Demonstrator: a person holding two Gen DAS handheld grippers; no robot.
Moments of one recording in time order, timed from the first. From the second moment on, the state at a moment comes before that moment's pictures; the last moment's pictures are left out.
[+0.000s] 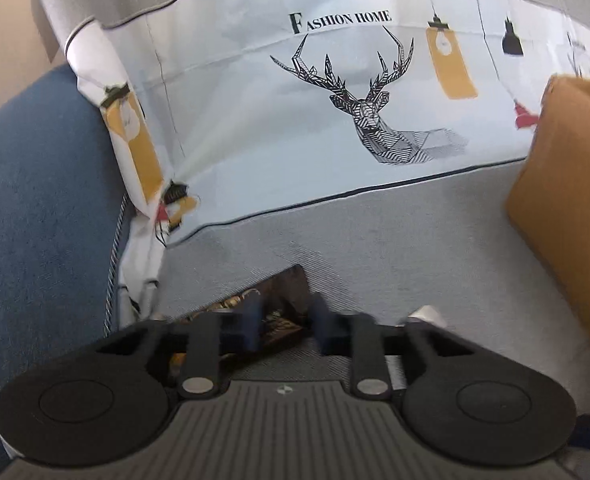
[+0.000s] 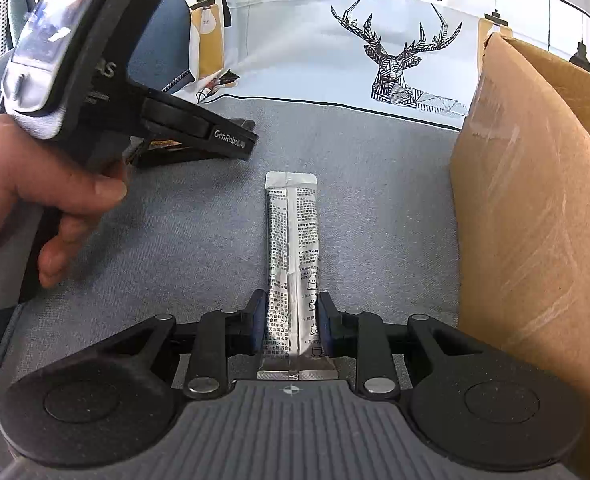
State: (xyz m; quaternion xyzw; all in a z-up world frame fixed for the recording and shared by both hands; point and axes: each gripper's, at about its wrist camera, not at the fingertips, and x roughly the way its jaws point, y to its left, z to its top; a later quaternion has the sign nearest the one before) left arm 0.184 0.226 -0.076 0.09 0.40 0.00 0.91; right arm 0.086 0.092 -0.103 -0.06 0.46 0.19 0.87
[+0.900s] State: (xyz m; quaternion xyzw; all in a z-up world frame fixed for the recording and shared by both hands) left arm 0.191 0.244 -0.076 -0.05 0.47 0.01 0.88; right arm 0.093 0.090 -0.102 -0.04 0.48 0.19 0.86
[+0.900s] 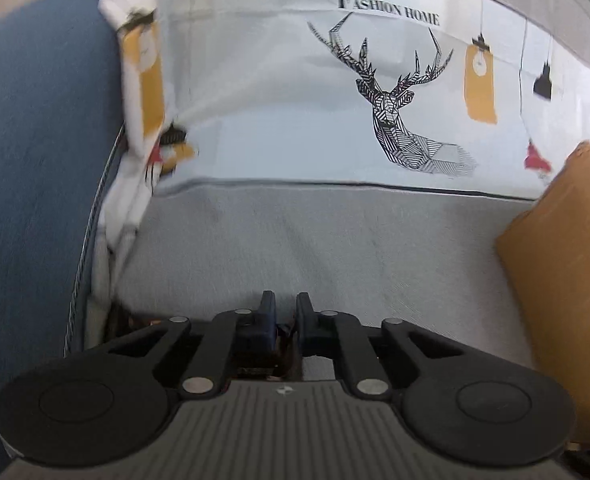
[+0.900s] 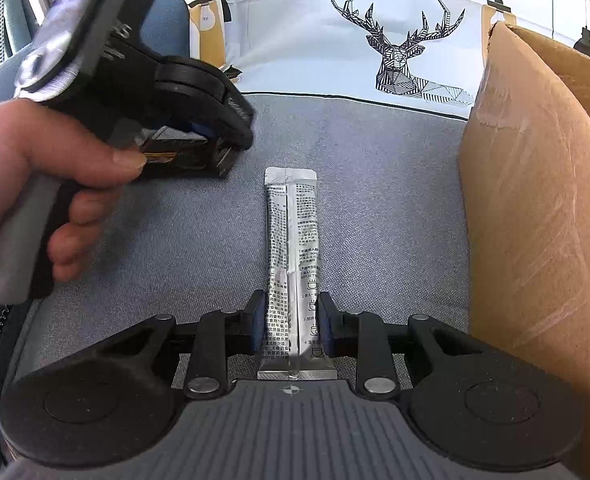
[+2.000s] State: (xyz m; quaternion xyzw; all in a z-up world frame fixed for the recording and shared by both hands) left arm 0.144 0.240 -0.070 -0.09 0.45 0.17 0.87; right arm 0.097 0.093 -0.105 -0.06 0.47 0.18 0.86
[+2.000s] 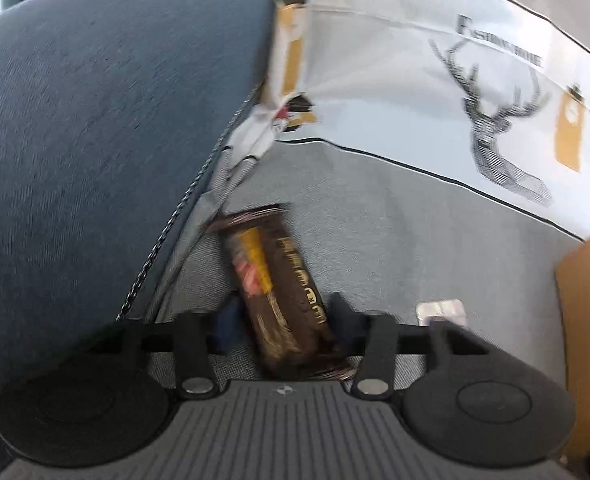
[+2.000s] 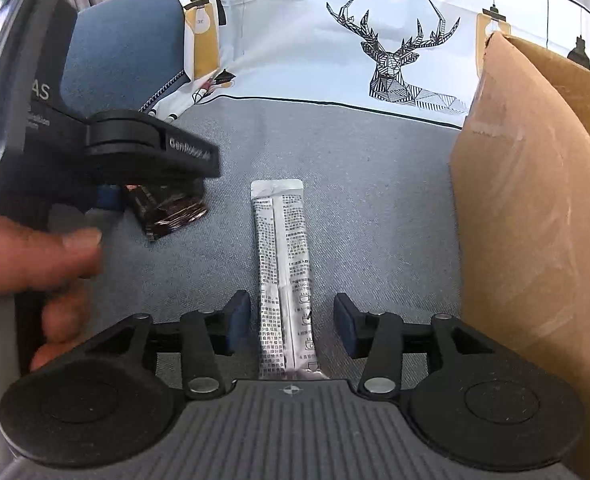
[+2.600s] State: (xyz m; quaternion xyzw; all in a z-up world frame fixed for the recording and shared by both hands) left arm 0.136 0.229 -0.065 -0.09 0.49 0.08 0.86; right arm 0.098 0.084 -0.097 -0.06 0.45 0.17 0.87
